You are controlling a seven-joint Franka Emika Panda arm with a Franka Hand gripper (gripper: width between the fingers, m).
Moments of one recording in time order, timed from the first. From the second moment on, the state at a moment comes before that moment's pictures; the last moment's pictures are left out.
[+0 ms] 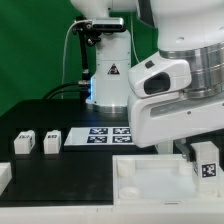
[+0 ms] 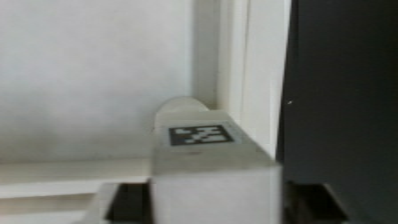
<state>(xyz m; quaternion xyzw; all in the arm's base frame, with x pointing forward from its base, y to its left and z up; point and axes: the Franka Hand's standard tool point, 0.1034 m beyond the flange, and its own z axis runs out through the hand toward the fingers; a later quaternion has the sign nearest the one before) 0.619 0.112 0.085 -0.99 0.00 0.05 0.10</state>
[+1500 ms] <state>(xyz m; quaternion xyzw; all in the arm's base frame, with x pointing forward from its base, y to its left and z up) 0.623 0.120 0.080 -0.79 0.59 0.10 0.12</state>
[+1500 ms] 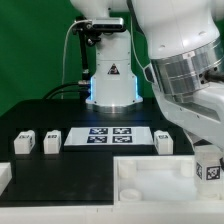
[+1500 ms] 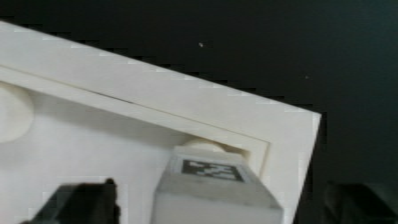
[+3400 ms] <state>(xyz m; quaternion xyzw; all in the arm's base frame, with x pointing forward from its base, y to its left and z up) 0.632 0.110 0.076 -0.95 0.28 0.01 0.12</state>
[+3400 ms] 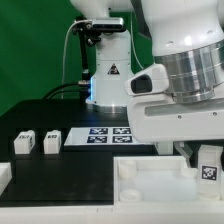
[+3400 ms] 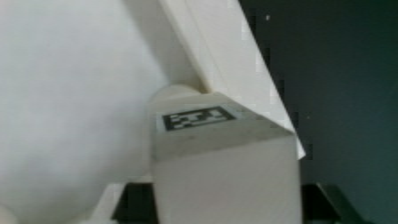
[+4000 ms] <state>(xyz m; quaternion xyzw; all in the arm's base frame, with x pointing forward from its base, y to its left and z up) 0.630 0.106 0.072 -0.74 0.66 0.08 0.13</state>
